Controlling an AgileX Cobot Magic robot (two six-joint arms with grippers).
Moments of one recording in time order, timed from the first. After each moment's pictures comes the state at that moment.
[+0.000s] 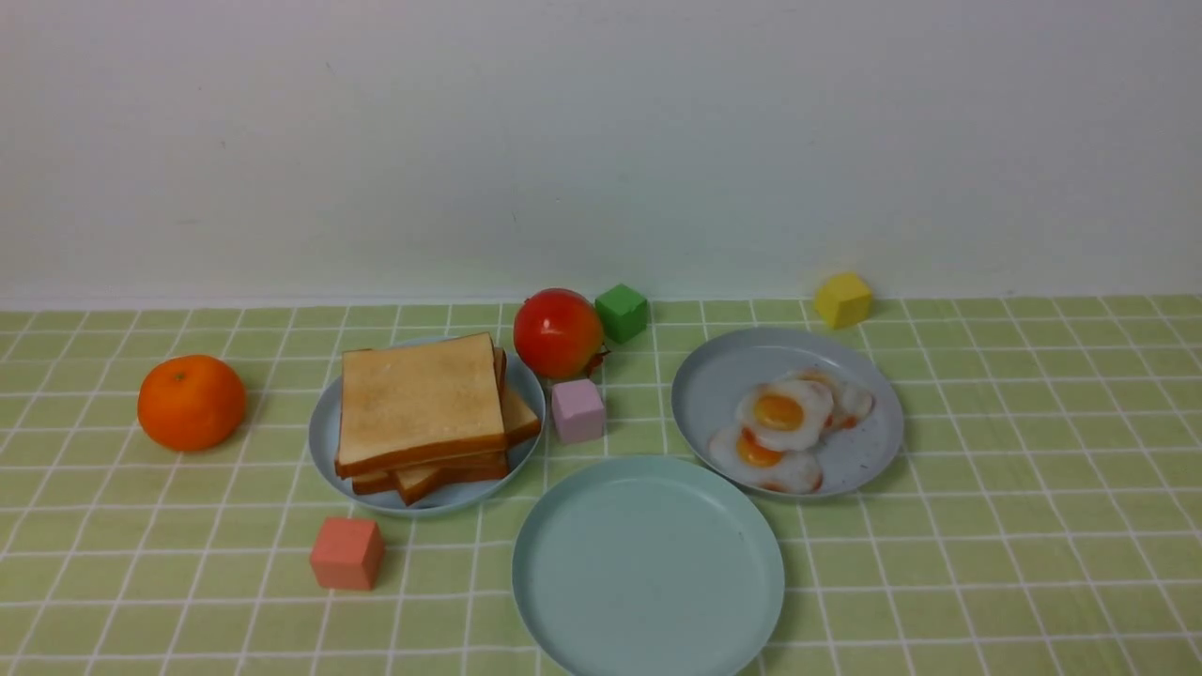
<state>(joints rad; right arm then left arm) 0.02 -0.01 0.02 0.02 0.40 0.13 -0.04 -0.01 0.03 0.07 0.39 -0.22</state>
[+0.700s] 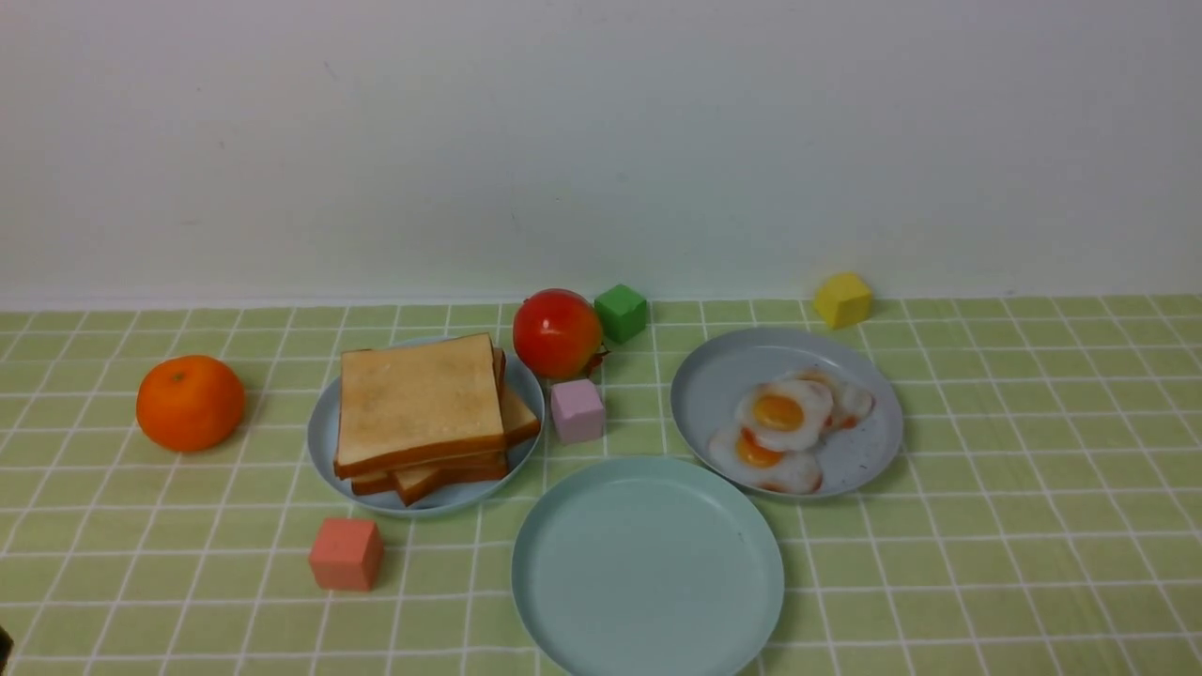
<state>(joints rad) 0.02 -0.01 0.03 0.02 0.12 0.13 -0.04 -0.01 0.03 0.06 0.03 -0.22</state>
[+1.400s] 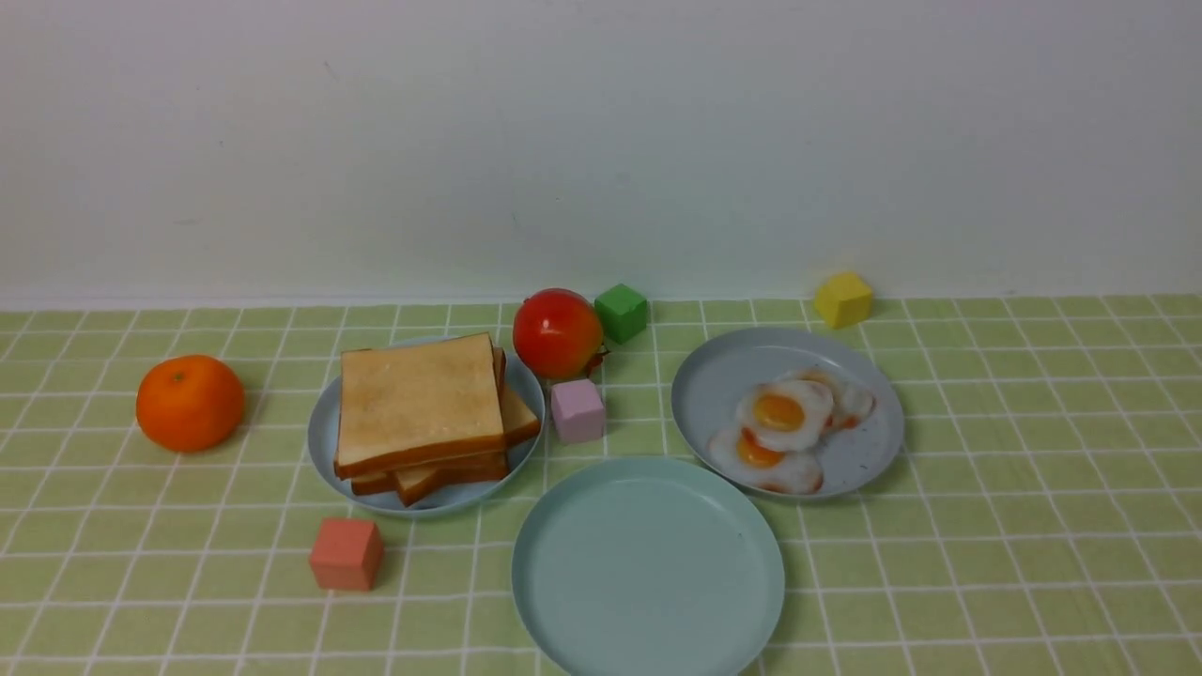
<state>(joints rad) 0.02 0.12 -0.32 0.06 -0.33 0.28 -0.04 0.08 -0.29 0.03 -0.39 -0.43</state>
